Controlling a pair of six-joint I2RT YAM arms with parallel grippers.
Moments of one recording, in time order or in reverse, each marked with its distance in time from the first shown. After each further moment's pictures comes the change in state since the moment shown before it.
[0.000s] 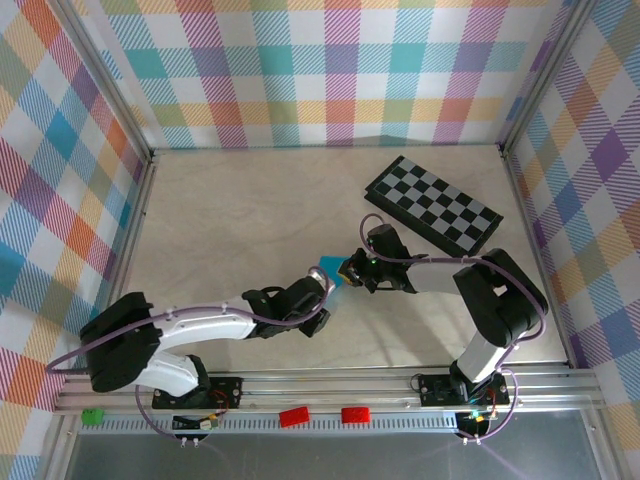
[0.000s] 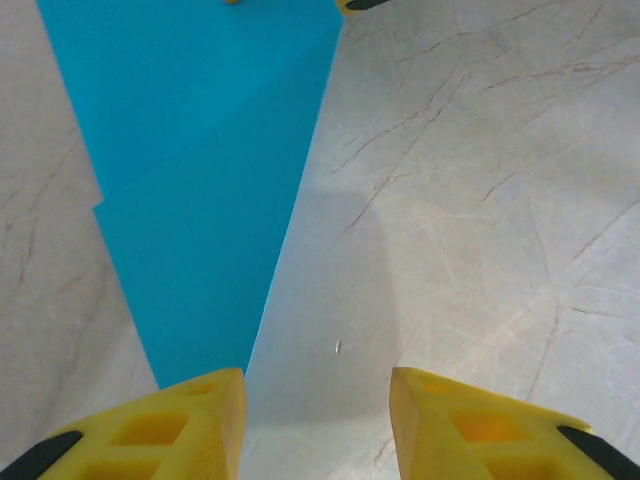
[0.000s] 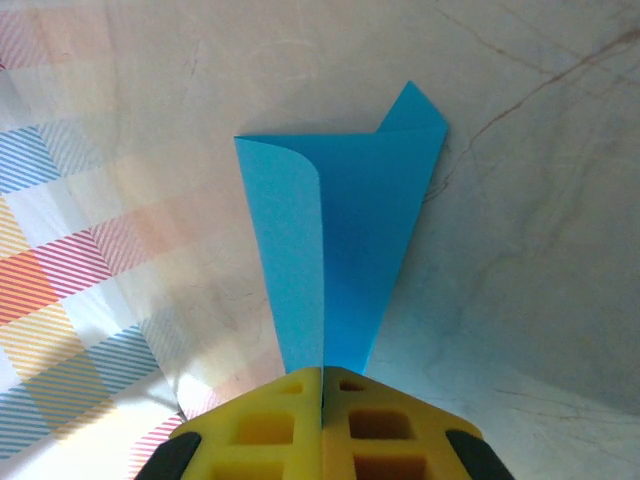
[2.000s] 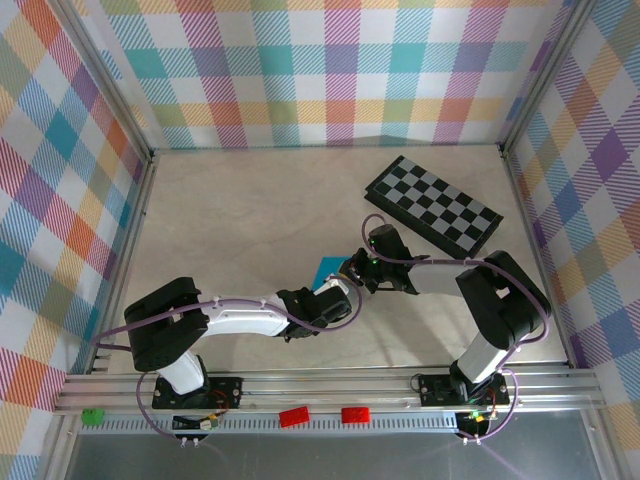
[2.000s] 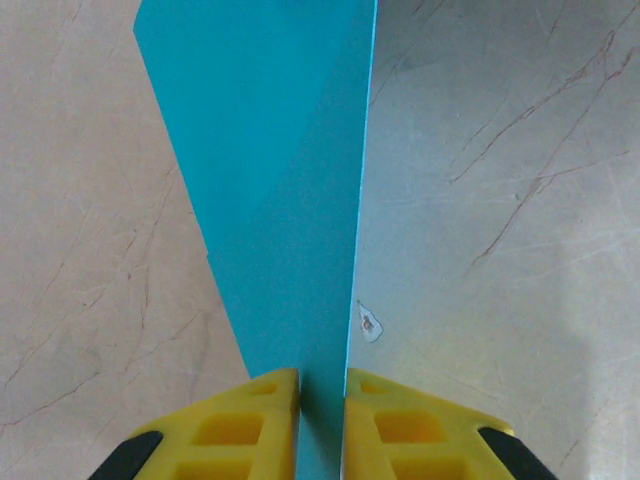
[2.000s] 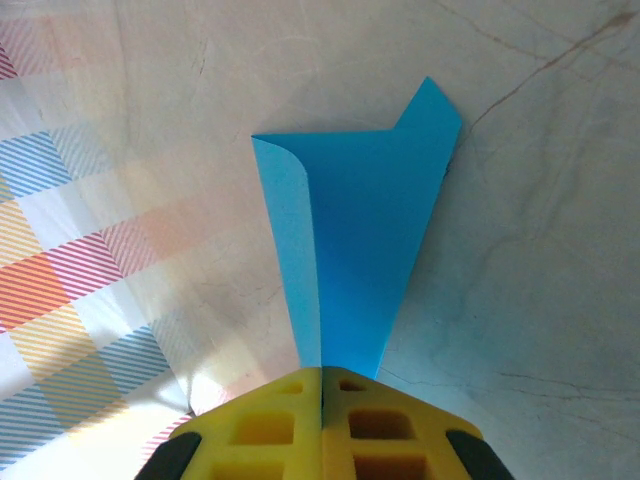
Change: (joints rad) left arm -0.073 0.224 0.138 -0.100 -0.323 0.118; right arm 0.000 -0.017 -0.013 0.007 0.000 0.024
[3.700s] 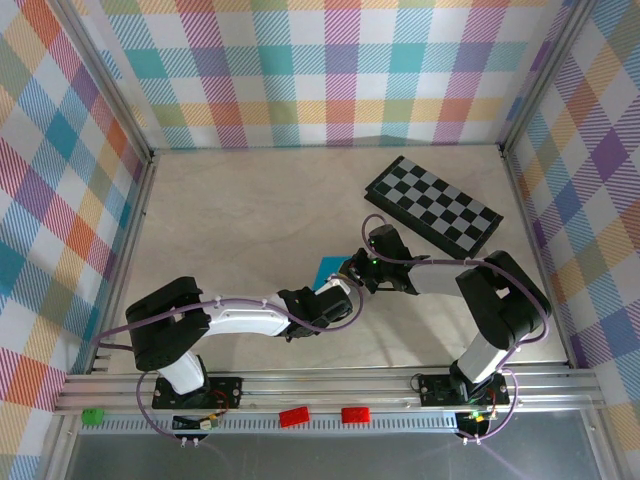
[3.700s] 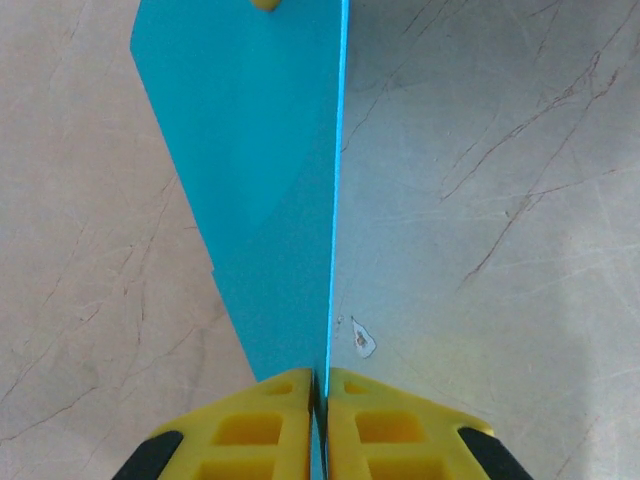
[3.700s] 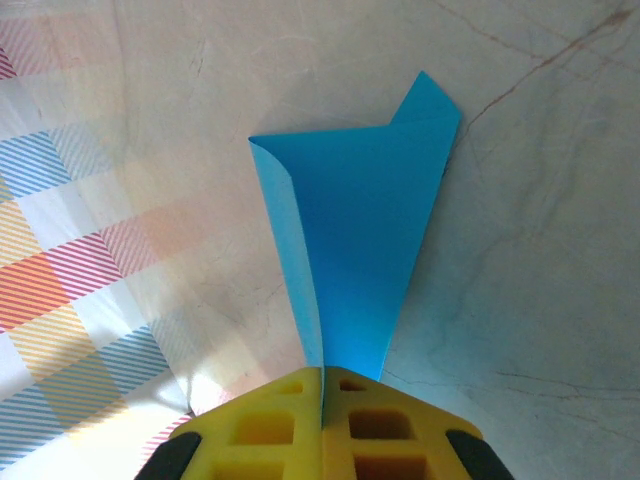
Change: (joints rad) left arm 0.000 0.008 0.002 0.020 0.000 0.011; right arm 0.000 0.000 -0.002 0.001 0.000 0.000
